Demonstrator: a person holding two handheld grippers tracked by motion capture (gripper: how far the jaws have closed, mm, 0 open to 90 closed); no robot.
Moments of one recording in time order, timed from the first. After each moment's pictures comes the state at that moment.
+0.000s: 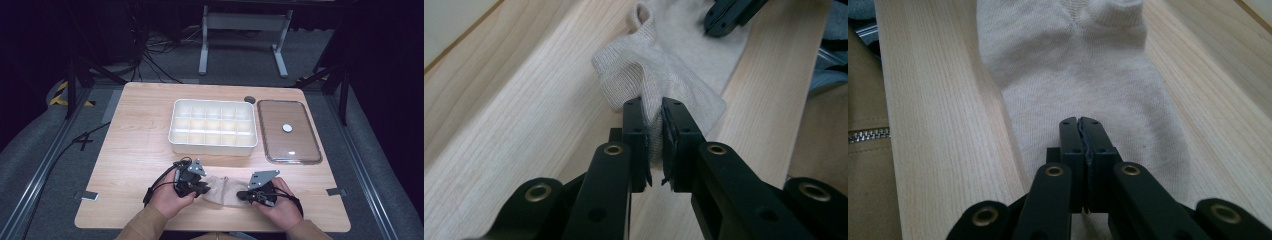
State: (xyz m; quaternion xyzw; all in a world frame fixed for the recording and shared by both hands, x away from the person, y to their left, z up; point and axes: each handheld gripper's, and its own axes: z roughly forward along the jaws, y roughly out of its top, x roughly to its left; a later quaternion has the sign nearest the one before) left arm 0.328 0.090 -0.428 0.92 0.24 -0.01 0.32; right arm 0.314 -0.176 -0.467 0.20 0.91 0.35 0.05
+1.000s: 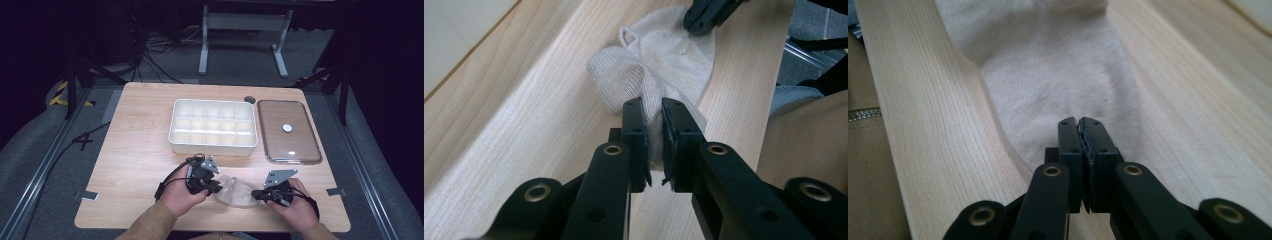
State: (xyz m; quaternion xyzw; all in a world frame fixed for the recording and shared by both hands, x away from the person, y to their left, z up) left arm 0.331 0.061 -0.410 0.92 0.22 -0.03 0.32; right arm 0.310 -0.214 -0.461 0.24 0.91 0.33 0.05
